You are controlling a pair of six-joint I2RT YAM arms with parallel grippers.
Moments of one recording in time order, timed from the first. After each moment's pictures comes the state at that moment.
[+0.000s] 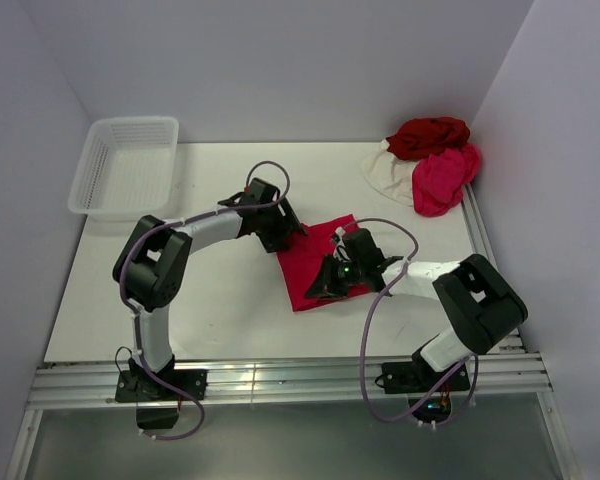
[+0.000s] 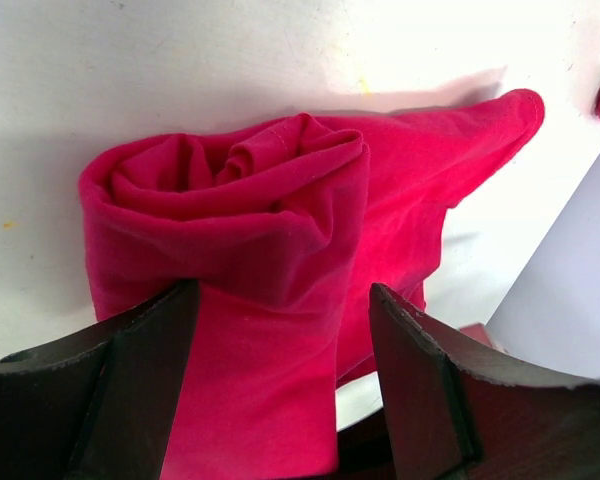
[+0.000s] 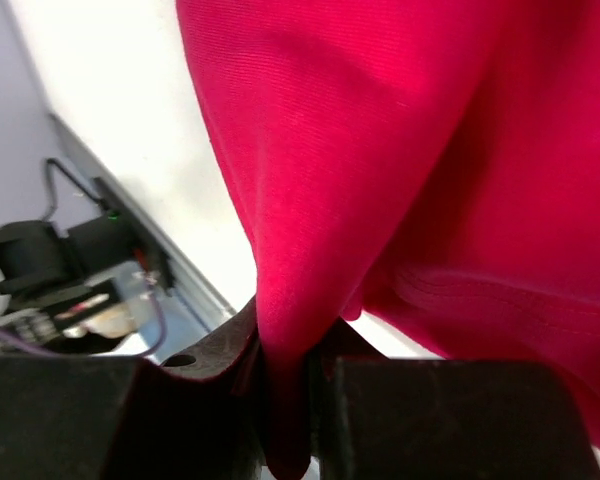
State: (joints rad) left arm -0.57 1.95 1.29 -0.24 0.24 -1.05; right arm 0.56 1.52 0.58 0.07 -0.56 0.82
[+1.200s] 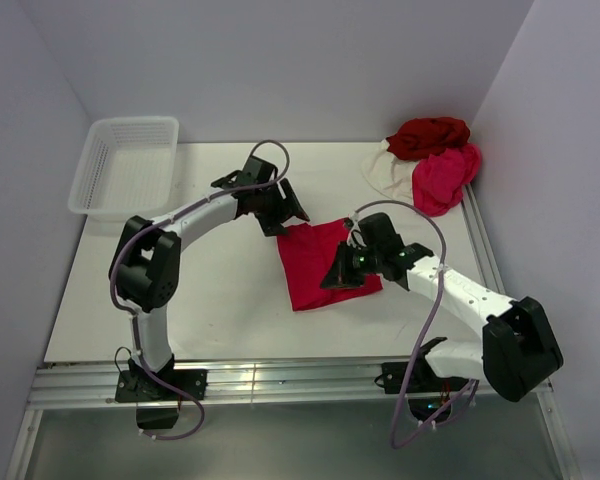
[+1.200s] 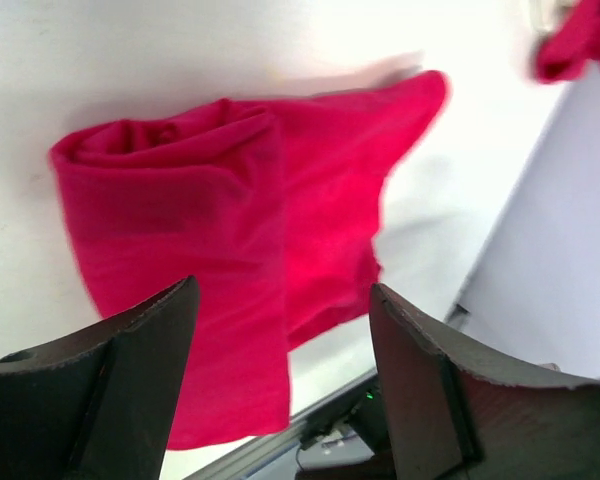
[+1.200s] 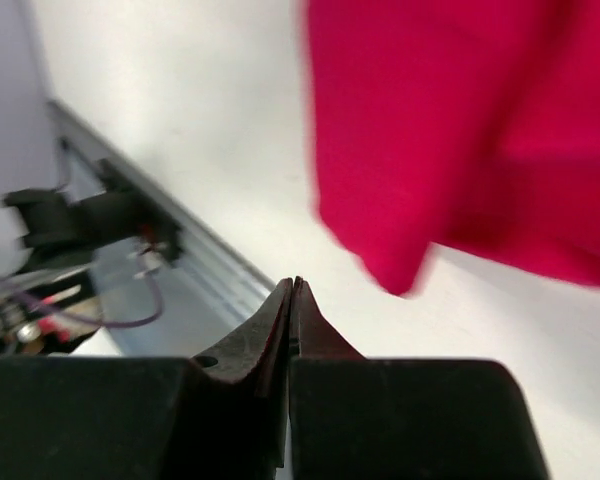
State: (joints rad) left arm -0.54 1.94 1.49 -0.47 0.29 -0.97; right arm 0.50 1.22 0.70 -0.36 -0.50 0.66
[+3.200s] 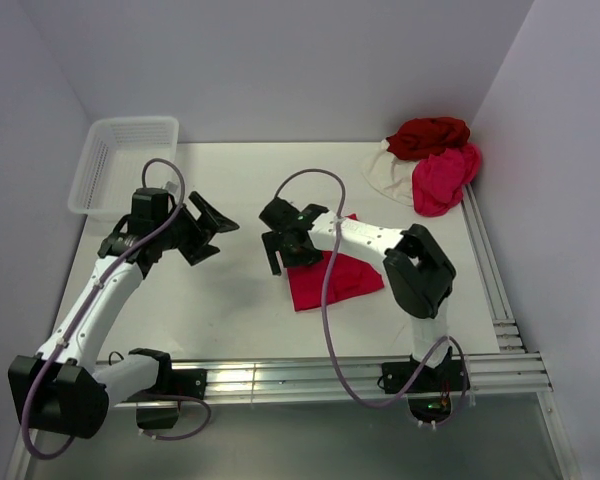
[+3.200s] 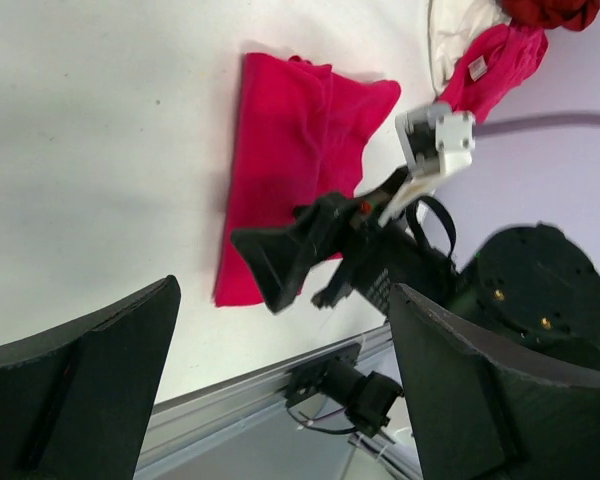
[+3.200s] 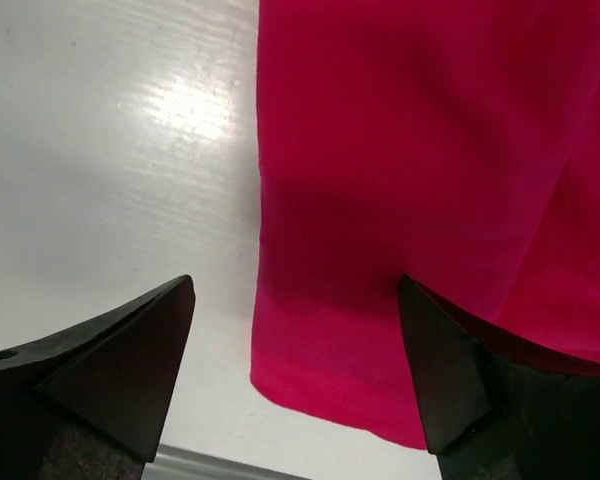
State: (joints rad) left arm -0.20 1.12 0.94 -0.53 0.39 -0.97; right arm 0.83 1.90 1.43 -0.75 0.12 0.52
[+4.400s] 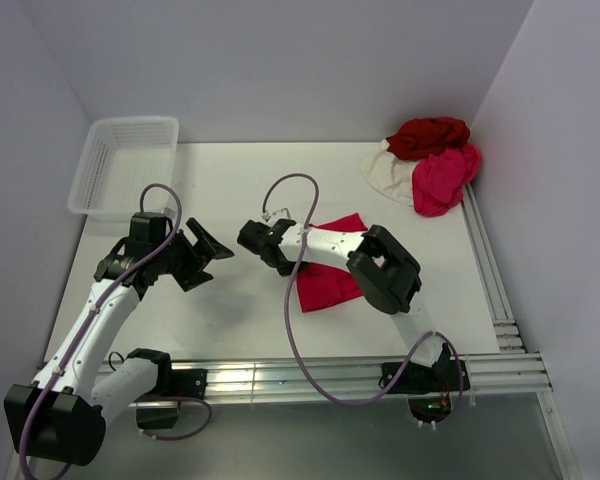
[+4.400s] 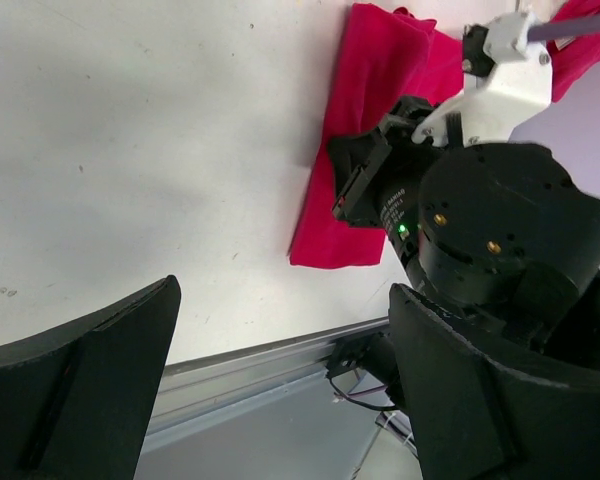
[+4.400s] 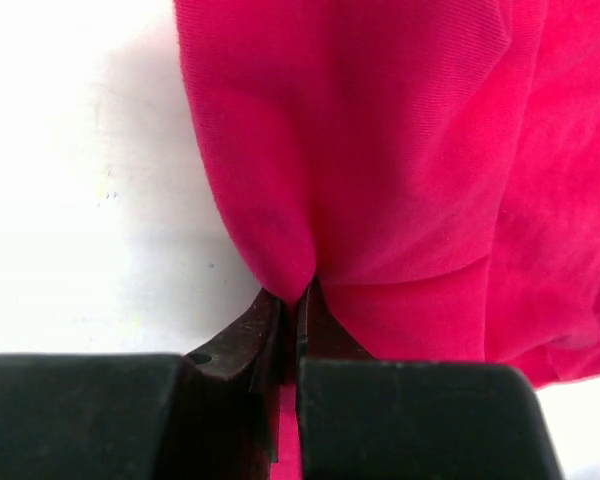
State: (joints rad) left arm -0.19 0.96 0.79 -0.66 0.37 -0.93; right arm 0.95 2.14 1.60 -0.92 0.56 0.64
